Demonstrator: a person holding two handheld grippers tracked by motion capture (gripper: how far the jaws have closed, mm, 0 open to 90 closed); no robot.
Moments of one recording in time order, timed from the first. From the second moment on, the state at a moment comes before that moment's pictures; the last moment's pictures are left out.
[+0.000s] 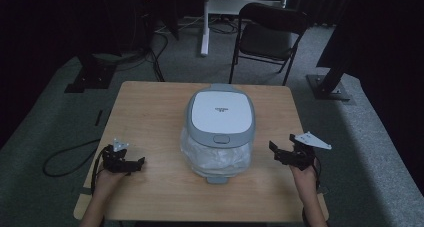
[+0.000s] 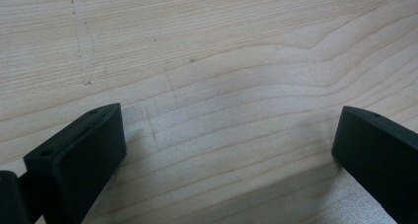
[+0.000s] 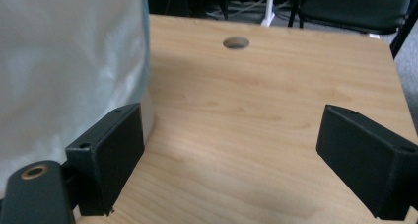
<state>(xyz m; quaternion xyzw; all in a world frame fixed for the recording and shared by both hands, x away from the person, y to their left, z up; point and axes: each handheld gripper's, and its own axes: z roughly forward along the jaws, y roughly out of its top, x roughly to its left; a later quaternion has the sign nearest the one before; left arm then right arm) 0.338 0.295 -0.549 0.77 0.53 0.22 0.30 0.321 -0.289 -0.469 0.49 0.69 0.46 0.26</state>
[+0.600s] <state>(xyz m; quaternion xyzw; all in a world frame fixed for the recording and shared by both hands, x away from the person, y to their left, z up) 0.338 0.295 -0.549 0.77 0.53 0.22 0.30 0.324 -0.307 -0.518 0.54 0.69 0.41 0.26</state>
